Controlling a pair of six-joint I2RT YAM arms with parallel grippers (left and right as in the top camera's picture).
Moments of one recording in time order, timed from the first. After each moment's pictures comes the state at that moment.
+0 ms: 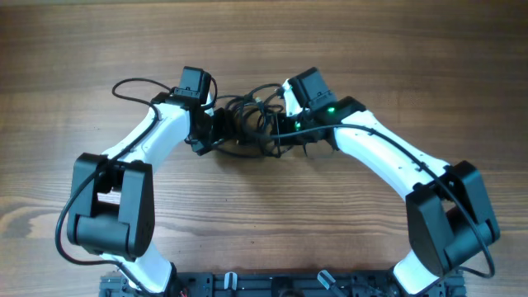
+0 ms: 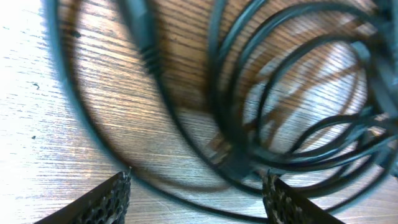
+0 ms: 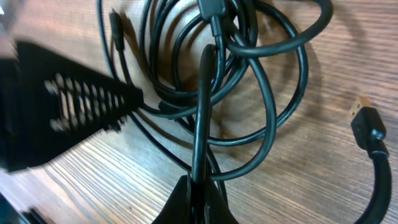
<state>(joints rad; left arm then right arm) -0.22 1.84 1.14 -0.67 0.30 -0.61 0.51 1.79 1.20 -0.51 -0.38 0.45</state>
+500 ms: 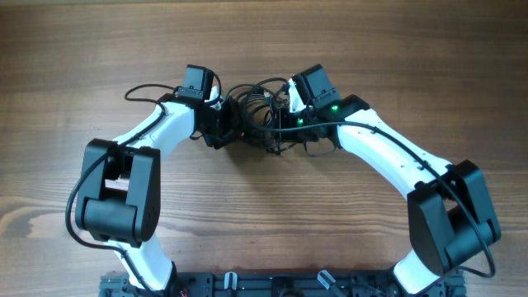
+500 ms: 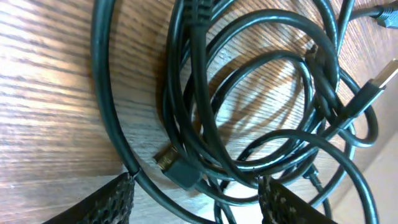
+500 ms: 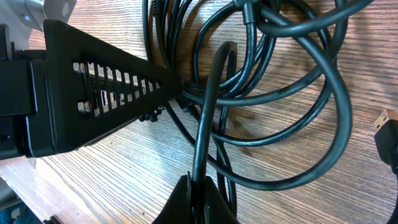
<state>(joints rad) -0.22 1.92 1.14 -0.48 0.52 -0.75 0.50 1.79 1.20 -0.50 -0.40 0.51</state>
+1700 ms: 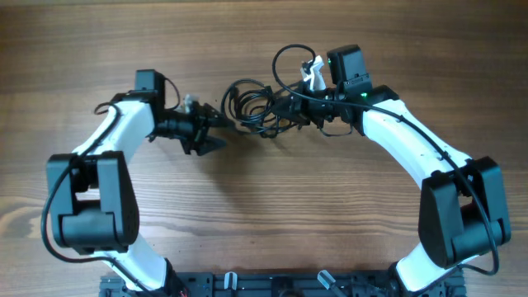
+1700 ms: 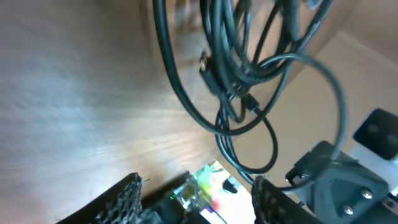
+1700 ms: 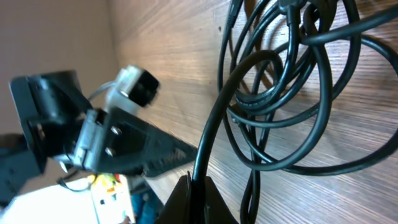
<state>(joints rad) 0.00 1.86 1.14 -0.77 0.96 -0.69 0.34 1.79 1.20 -0.31 -0.81 0.77</state>
